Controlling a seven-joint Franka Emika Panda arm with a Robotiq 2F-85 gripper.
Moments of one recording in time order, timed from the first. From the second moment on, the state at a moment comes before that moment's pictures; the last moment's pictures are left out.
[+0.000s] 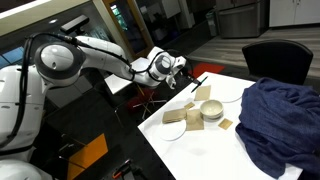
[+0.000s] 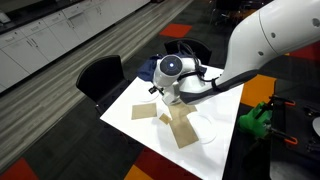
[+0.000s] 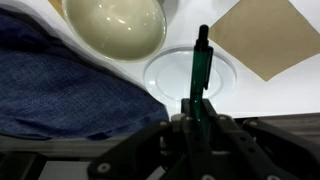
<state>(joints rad) 0.61 0.84 -0.47 -1.61 -0.34 2.78 0.97</state>
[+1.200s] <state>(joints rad) 0.66 0.85 -0.62 -1.77 -0.35 2.88 1.11</state>
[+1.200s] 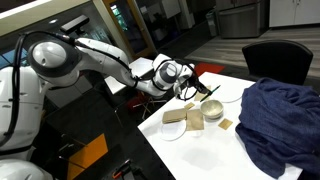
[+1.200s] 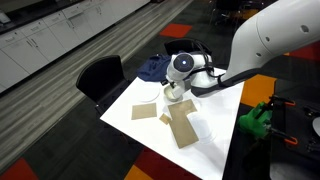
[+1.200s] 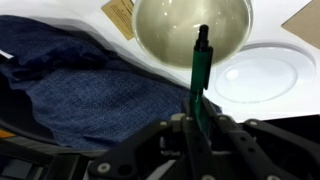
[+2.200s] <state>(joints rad) 0.65 0.96 -0.64 -1.75 -0.22 2.95 1.11</state>
